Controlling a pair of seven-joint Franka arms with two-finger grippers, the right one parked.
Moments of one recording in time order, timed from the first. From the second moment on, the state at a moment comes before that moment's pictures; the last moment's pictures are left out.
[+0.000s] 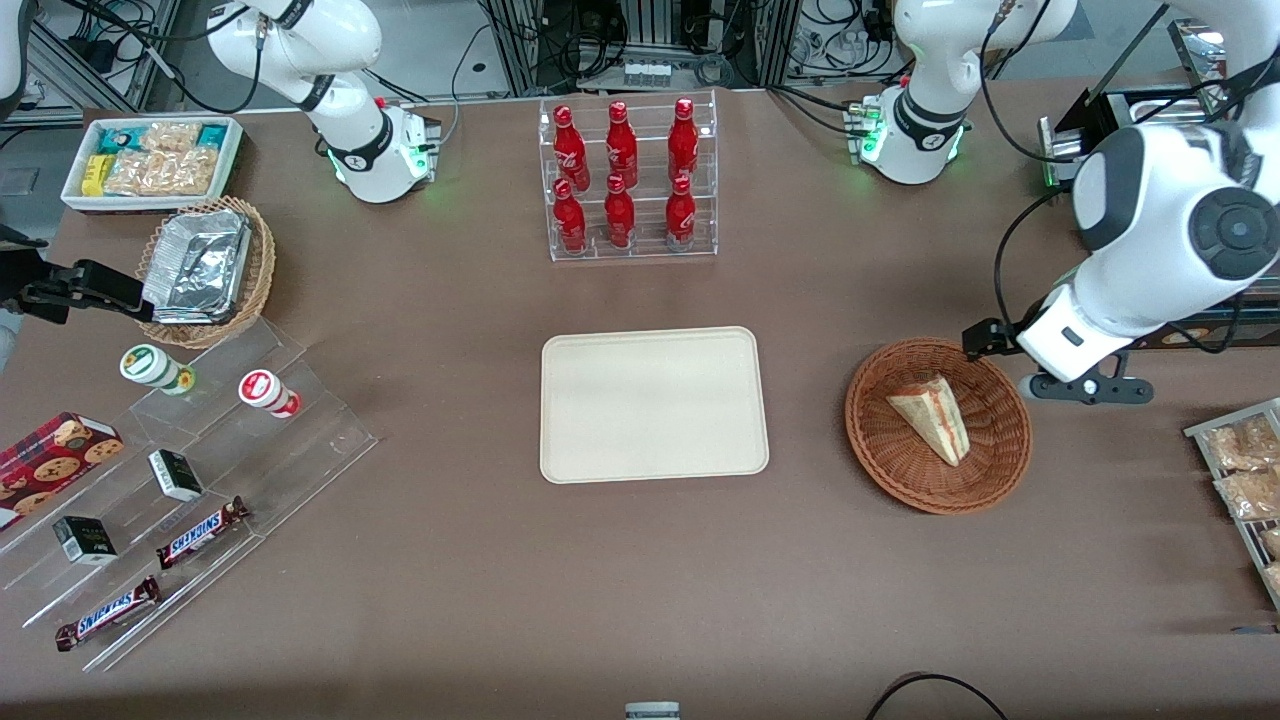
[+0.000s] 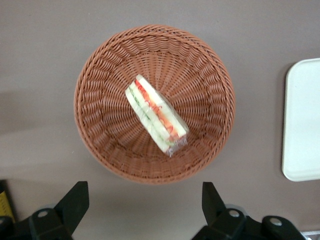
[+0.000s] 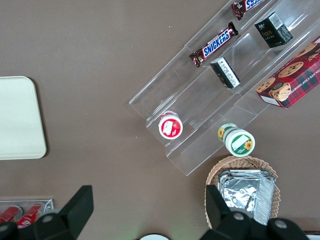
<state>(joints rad) 0.00 0.07 -0.10 -1.98 0.00 1.97 -0.03</state>
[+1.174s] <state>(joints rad) -0.05 0.15 -0.11 -2.17 0.01 2.30 -0.73</state>
